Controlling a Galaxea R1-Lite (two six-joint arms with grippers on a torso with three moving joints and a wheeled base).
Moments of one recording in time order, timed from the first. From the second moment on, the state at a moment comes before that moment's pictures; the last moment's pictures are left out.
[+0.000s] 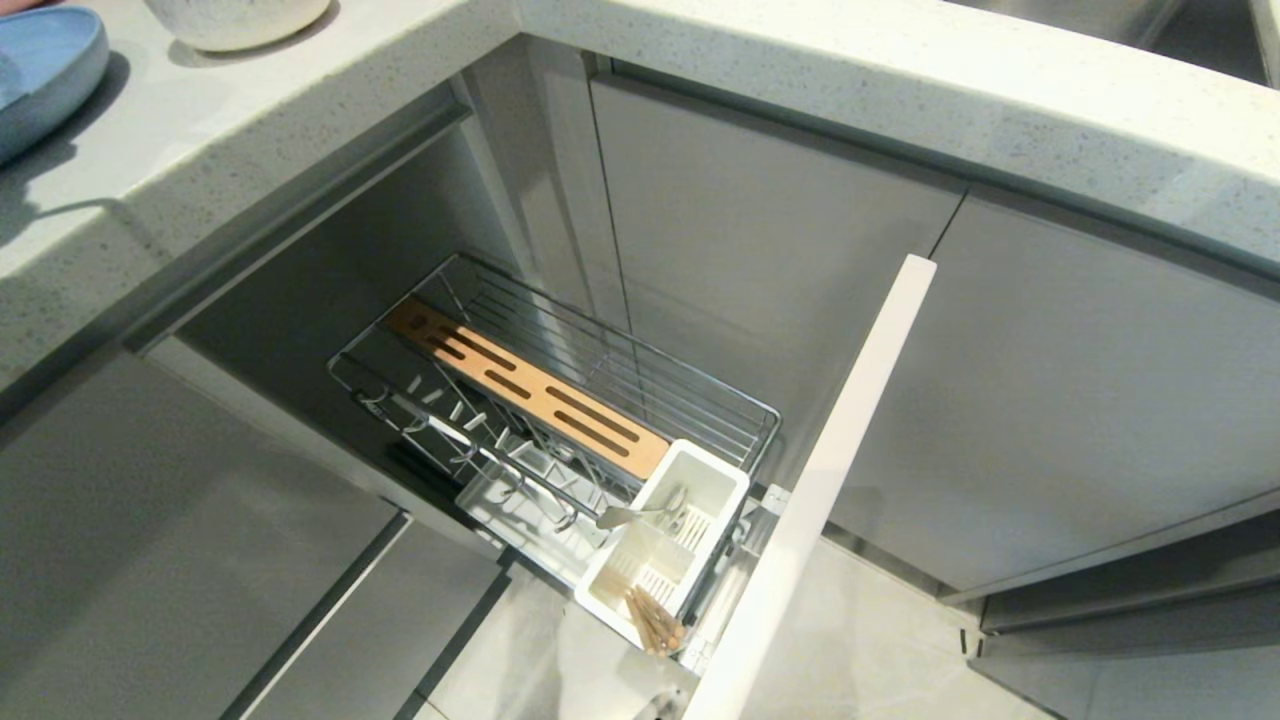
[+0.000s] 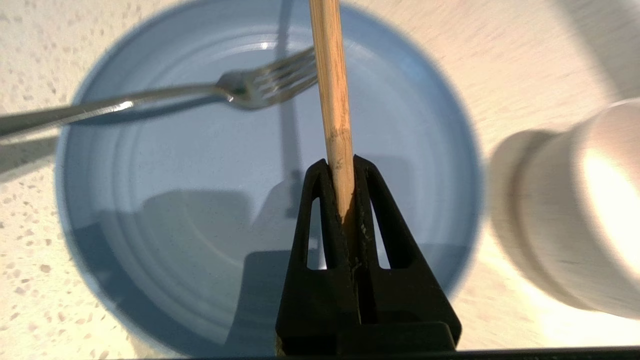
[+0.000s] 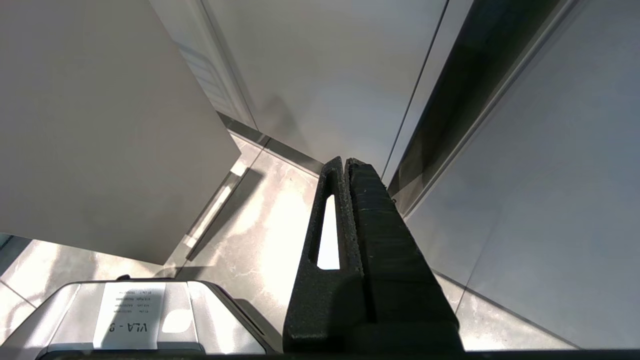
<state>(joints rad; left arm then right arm) -0.11 1.43 -1.94 0.58 0.66 -0.48 0.00 0.00 0.00 0.00 0.00 0.03</state>
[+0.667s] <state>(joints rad) -0.31 1.29 -1.92 0.57 0.48 -0.56 0.00 0.00 0.00 0.00 0.00 0.03</state>
